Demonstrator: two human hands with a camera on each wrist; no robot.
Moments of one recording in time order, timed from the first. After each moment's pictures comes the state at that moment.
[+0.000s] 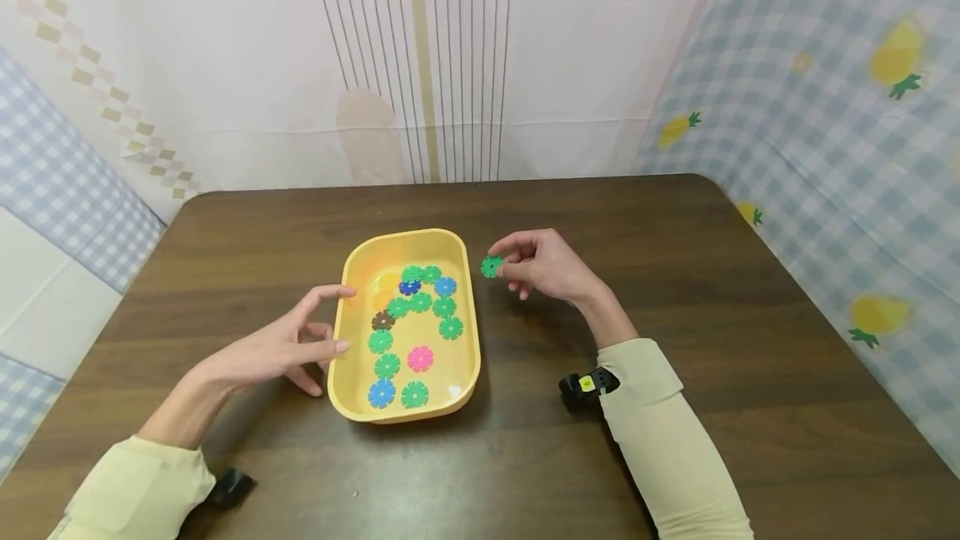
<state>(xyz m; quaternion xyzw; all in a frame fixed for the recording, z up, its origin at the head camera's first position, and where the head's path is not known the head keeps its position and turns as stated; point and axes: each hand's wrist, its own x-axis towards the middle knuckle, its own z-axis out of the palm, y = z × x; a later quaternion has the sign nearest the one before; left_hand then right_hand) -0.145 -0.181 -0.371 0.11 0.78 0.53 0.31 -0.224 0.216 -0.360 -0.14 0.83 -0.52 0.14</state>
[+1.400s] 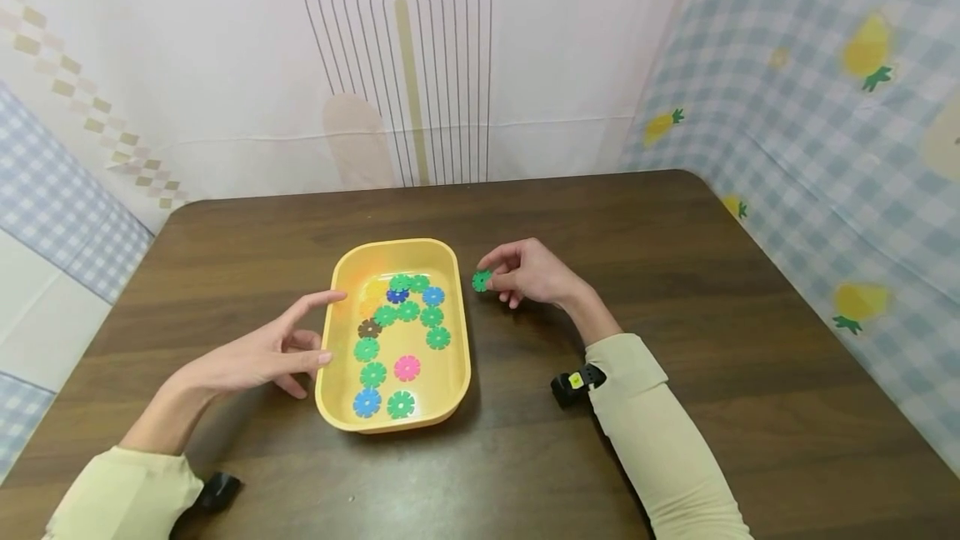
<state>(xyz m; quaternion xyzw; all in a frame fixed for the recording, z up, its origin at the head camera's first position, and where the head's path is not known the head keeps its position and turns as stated) -0.146 -0.193 -0.367 0.16 0.79 0.49 0.33 -0.228 0.218 -0.376 -0.14 0.84 -0.49 0.18</state>
